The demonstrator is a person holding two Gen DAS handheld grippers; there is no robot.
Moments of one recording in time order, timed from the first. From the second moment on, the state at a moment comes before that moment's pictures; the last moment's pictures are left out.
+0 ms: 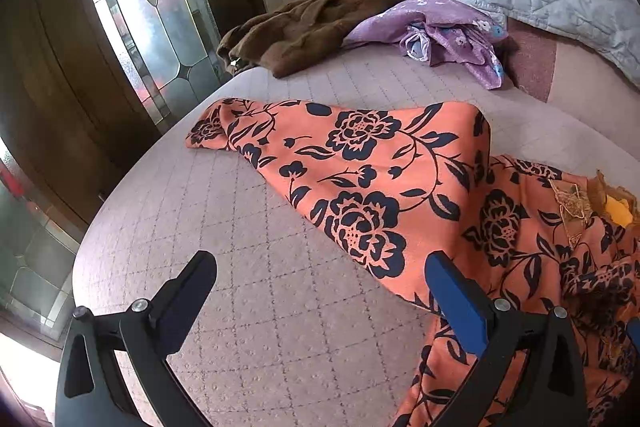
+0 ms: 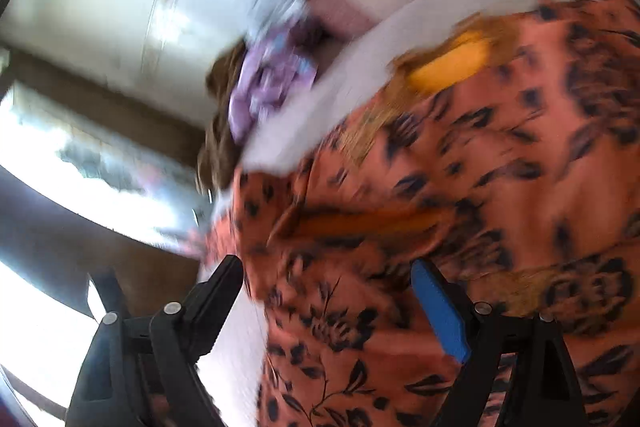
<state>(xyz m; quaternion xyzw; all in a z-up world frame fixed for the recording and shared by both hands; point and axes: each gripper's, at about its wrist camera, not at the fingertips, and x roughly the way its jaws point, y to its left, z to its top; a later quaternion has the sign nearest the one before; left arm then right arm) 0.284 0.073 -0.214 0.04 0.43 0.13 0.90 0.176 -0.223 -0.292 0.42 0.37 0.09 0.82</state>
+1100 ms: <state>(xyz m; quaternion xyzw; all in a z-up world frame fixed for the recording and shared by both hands) 0.264 0.255 -0.218 -0.20 0.41 0.37 0.81 0.274 -0.085 -0.259 0.27 0.46 0.15 0.83</state>
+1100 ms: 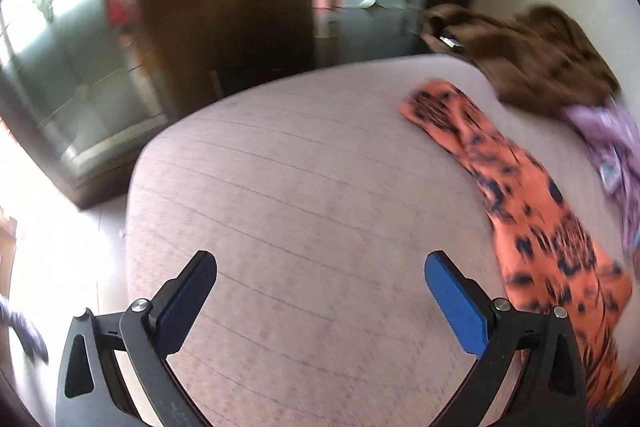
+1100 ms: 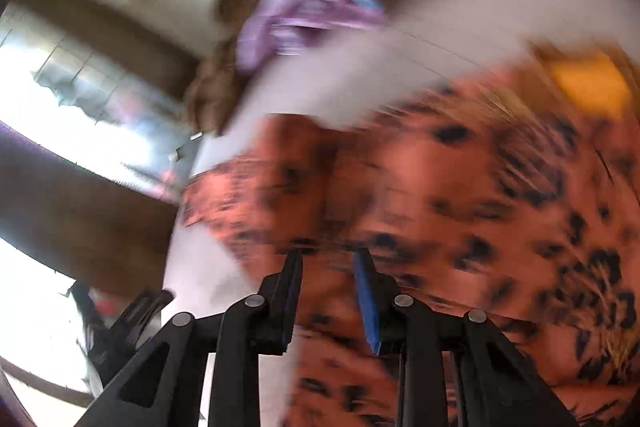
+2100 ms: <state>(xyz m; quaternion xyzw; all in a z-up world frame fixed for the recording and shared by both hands) 0.246 0.297 -0.211 -0.24 0.37 0.42 0.79 0.334 0.018 -0.290 0.47 0.38 0.21 0.77</state>
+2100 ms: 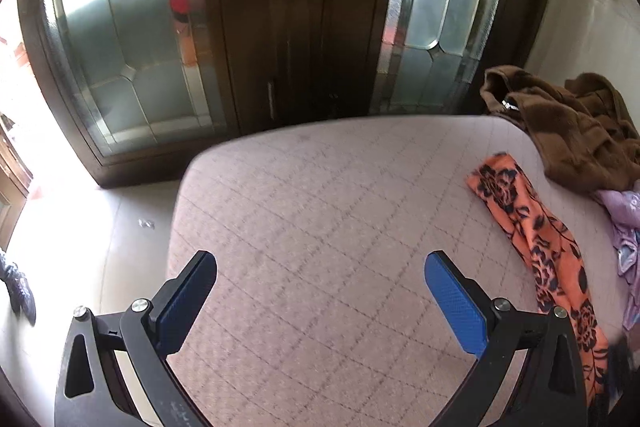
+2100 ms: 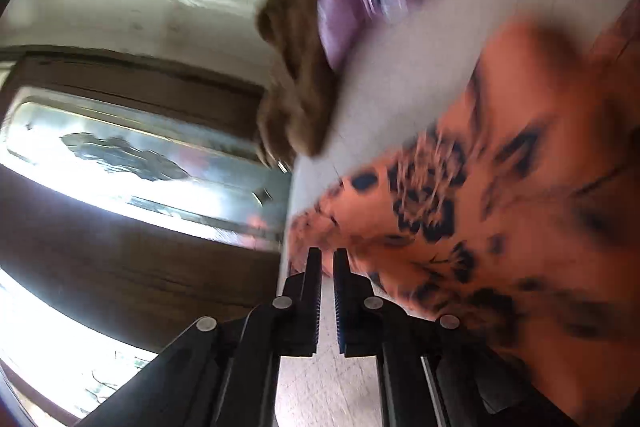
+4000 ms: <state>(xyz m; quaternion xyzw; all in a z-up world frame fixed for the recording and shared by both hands) 0.293 0.032 -0.220 0.08 0.38 0.11 0.92 0.044 -0.404 -0.264 0.46 0.31 -0.12 0.82</state>
